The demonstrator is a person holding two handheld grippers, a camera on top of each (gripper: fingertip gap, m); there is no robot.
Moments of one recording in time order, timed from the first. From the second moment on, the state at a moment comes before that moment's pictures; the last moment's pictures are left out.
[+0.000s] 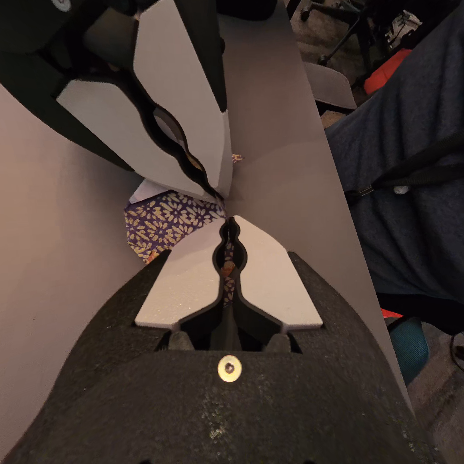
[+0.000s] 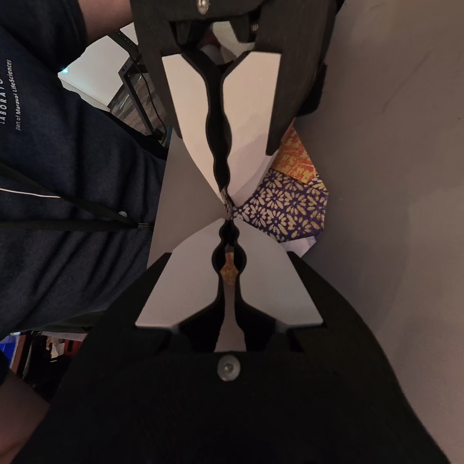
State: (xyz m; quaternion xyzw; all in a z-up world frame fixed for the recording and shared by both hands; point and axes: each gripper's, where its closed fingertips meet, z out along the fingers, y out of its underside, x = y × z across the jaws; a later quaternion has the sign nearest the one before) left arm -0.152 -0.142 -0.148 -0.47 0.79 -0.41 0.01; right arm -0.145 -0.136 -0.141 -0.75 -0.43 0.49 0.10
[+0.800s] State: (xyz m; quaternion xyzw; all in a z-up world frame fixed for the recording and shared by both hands) left arm -0.132 -0.104 -0.132 -0.52 0.76 -0.37 0.12; right arm -0.141 -0.129 -0.146 -0.78 -0.42 0.46 0.10
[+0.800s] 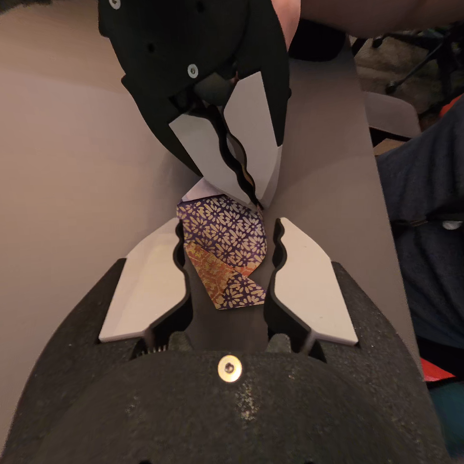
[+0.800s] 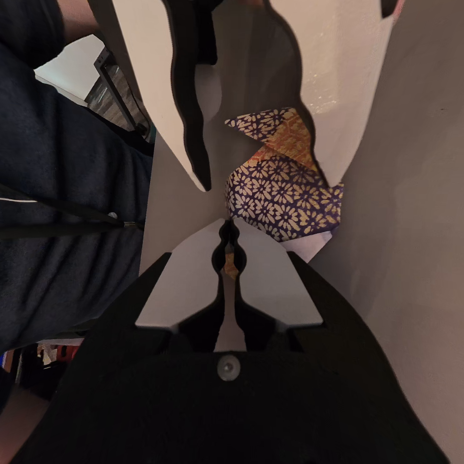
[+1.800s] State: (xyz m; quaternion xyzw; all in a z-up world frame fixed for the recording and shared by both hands) left arm -0.127 -0.102 -0.147 -0.52 0.77 -0.36 0.10; right arm -0.138 -0.125 -0.146 -0.78 -0.41 0.46 0.11
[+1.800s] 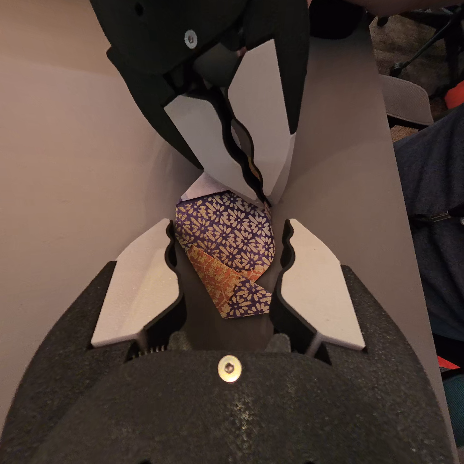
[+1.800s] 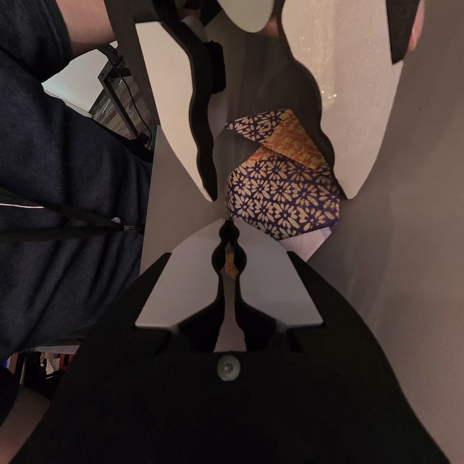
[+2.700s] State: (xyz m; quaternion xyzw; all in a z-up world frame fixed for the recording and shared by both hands) left arm -0.135 -0.066 -0.106 -0.53 0.71 -0.43 0.19; right arm -0.137 -0.126 -0.144 -0.77 -0.40 0.48 0.12
